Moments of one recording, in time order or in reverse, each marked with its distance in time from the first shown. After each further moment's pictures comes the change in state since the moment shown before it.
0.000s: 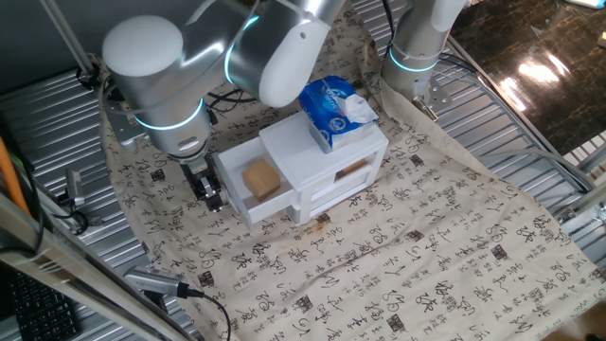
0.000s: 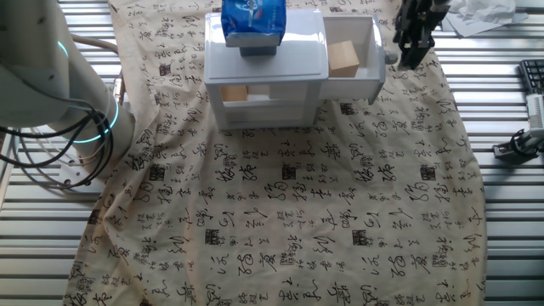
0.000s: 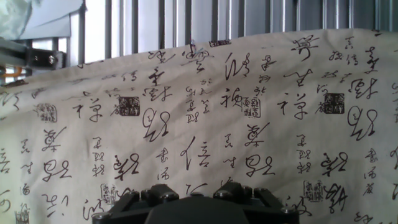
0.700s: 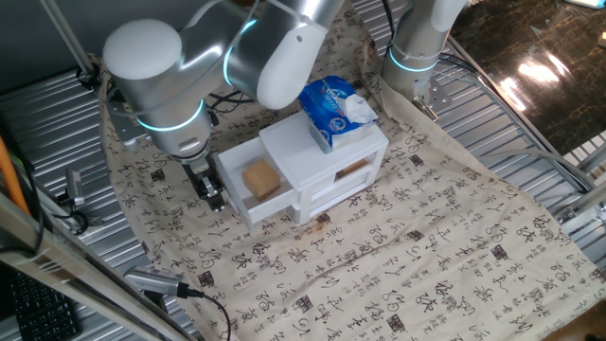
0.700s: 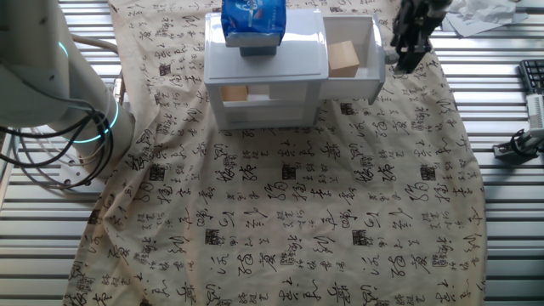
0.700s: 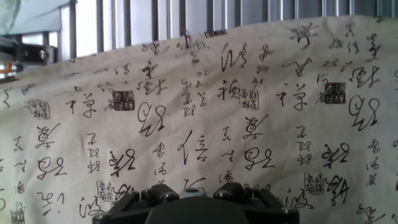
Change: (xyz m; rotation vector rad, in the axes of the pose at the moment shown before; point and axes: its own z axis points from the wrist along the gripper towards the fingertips) arm 0.012 -0.005 0.006 -0.003 0.006 0.012
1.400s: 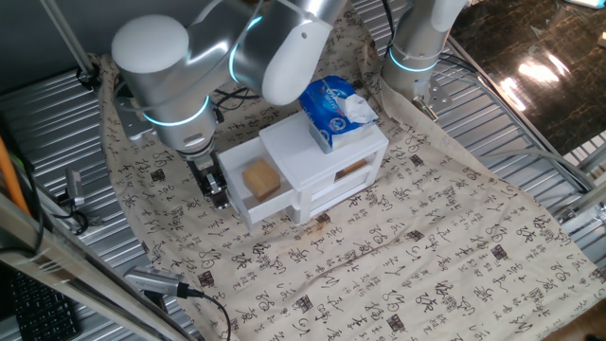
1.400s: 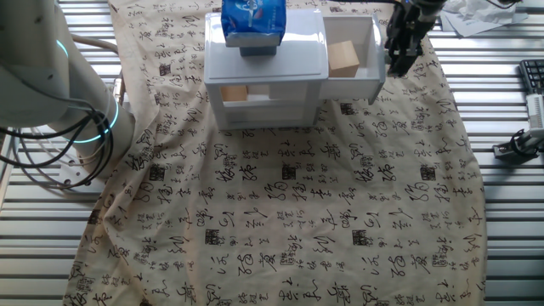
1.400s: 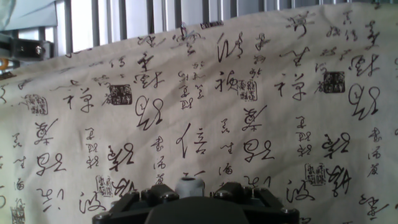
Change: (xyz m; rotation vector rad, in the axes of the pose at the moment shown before) arm 0.011 -0.002 0.003 -0.011 -0.005 0.024
